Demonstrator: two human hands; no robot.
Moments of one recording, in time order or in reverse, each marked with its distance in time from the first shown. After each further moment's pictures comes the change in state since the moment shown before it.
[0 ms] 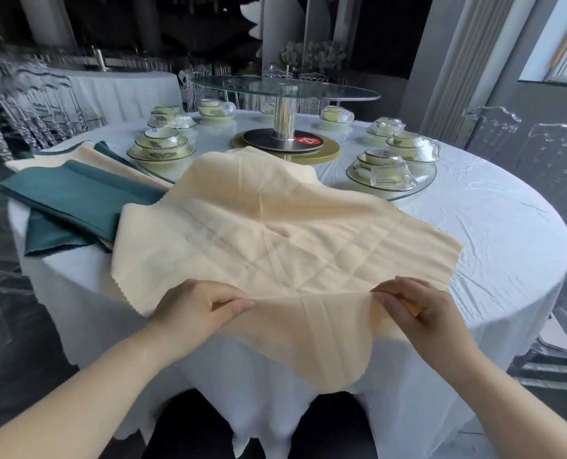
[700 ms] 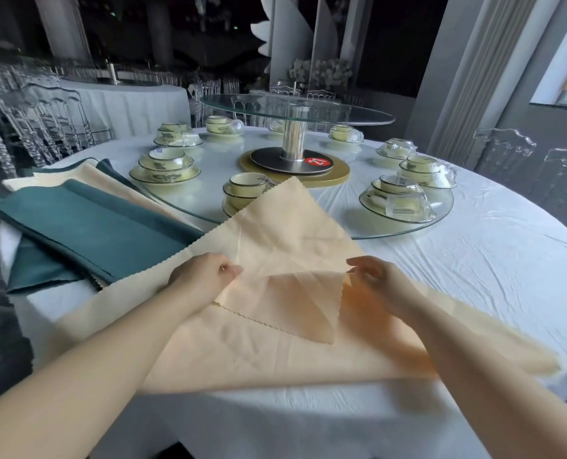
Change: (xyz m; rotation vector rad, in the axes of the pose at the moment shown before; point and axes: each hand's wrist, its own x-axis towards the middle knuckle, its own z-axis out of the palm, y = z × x) left_hand 0.118 -0.045 -0.012 0.284 0.050 -0.361; right_hand 0.125 0.040 0.051 0.037 -0.230 0.397
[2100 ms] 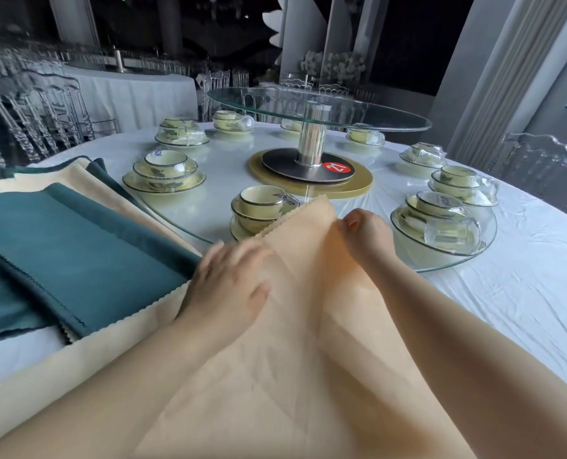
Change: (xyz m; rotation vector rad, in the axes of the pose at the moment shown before) left_hand 0.040 0.014 -0.007 0.155 0.213 0.474; right_hand 0.147 -0.051 0.035 -0.431 0.269 -0.020
